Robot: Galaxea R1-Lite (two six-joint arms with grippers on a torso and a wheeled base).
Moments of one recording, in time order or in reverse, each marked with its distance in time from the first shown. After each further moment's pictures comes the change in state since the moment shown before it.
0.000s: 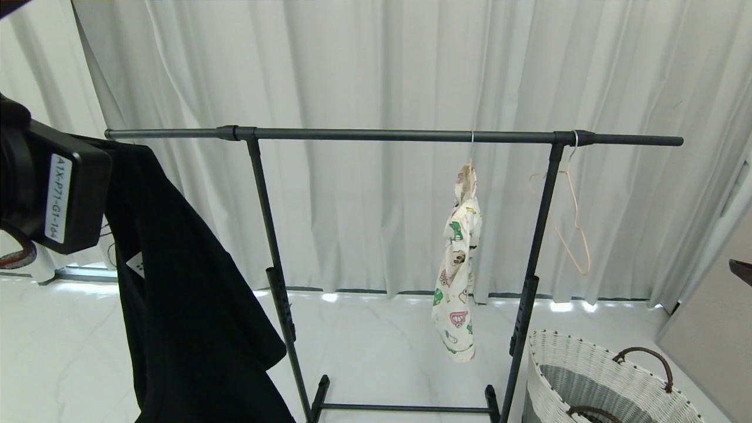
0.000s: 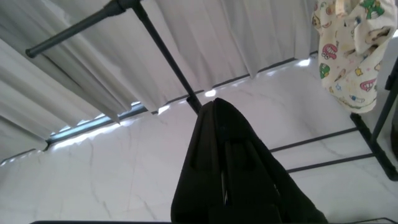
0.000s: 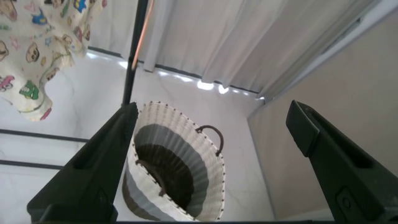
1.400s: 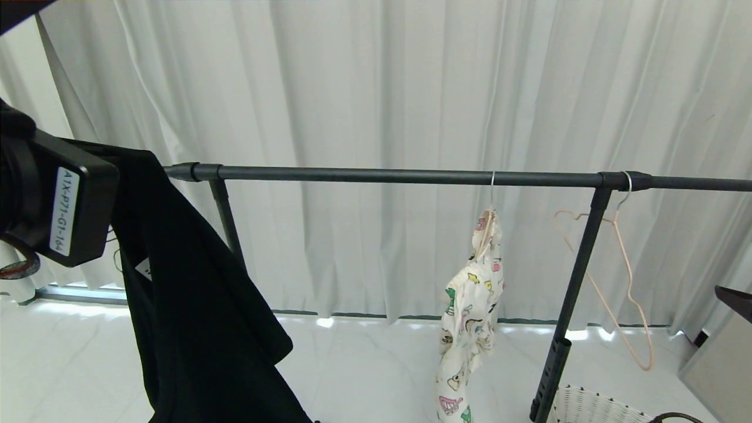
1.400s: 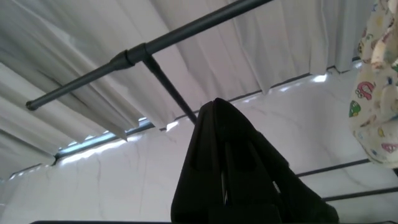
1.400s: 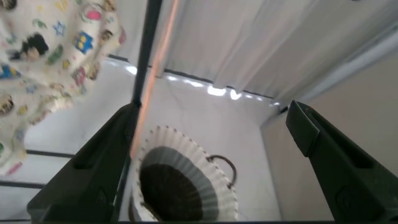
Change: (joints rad) left arm -0.050 0.003 0.015 0.000 0.057 0.001; right arm 0.000 0.002 0.080 -0.007 0.022 0.029
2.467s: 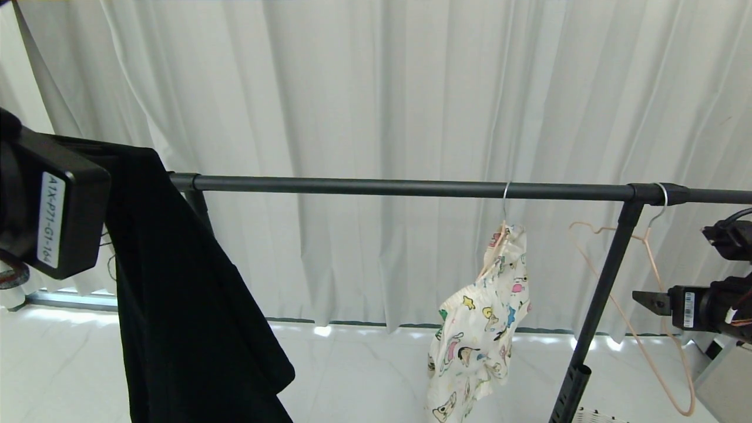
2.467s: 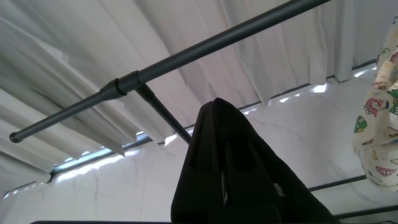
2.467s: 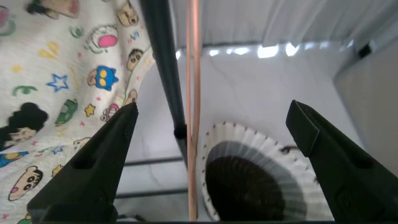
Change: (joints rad) left arm -0.085 -0.004 -0.002 0.000 0.050 -0.001; right arm -0.009 0.391 0.132 -0.342 0.023 0.383
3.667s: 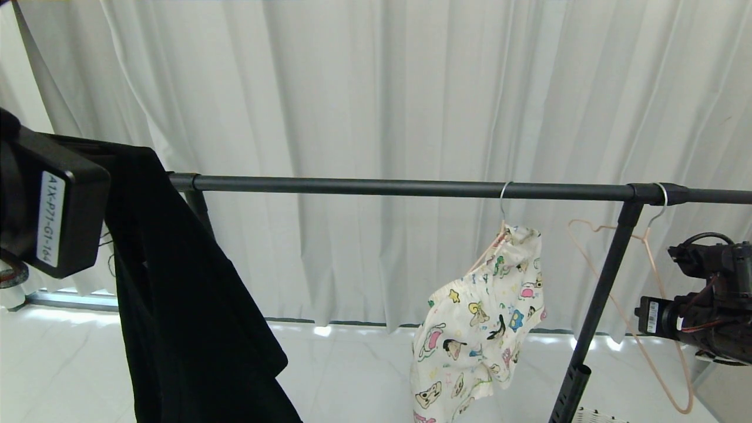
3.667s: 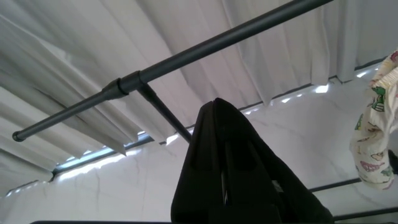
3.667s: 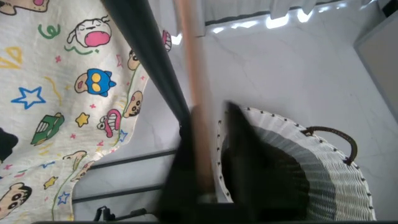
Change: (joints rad) left arm 0.000 0.000 0.000 0.000 0.010 0.000; right arm -0.012 0.217 0.048 -0.176 -0.005 0.120
